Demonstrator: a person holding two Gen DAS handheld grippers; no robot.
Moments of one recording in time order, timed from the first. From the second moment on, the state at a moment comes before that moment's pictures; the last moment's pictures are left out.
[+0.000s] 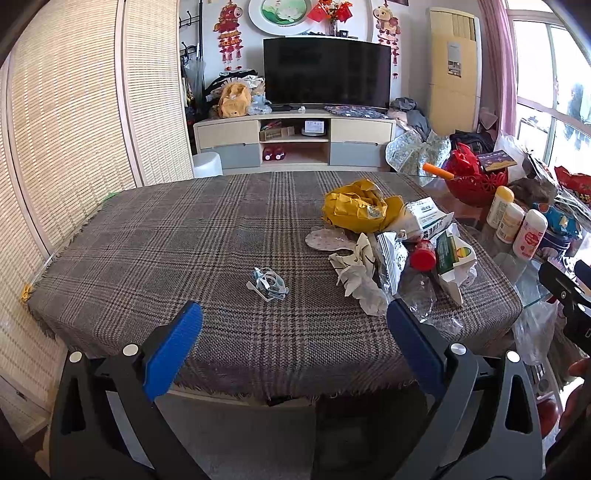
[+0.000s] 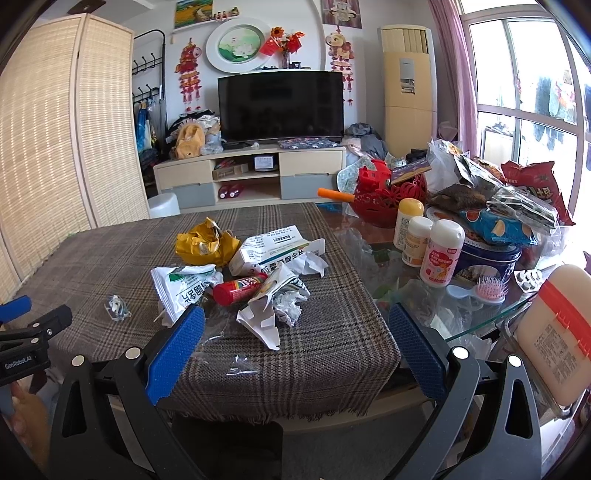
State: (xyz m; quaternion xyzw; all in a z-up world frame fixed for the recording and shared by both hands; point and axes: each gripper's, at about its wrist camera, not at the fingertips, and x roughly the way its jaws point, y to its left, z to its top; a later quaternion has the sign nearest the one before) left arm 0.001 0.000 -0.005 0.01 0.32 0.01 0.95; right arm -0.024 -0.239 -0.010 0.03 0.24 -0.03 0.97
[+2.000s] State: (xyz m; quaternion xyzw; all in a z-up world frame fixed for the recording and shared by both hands) left arm 0.146 0.053 -0.060 0.01 0.47 0.00 0.88; right arm 0.149 -0.243 -0.055 0.11 0.47 0.02 0.87
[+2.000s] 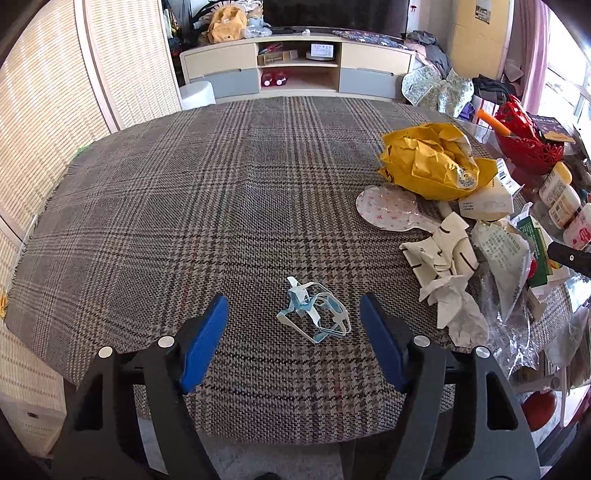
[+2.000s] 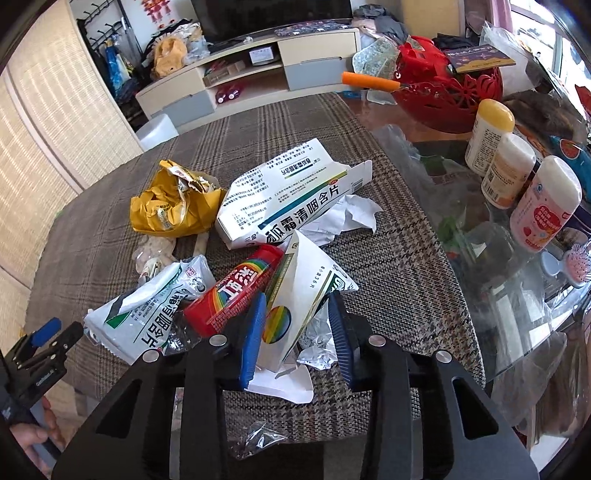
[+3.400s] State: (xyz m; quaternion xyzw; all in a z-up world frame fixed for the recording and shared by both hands) left arm 0.043 0.009 0.000 -0.01 0.39 -0.05 0.92; right arm 0.027 -0.228 0.028 0.09 0.36 0.09 0.92
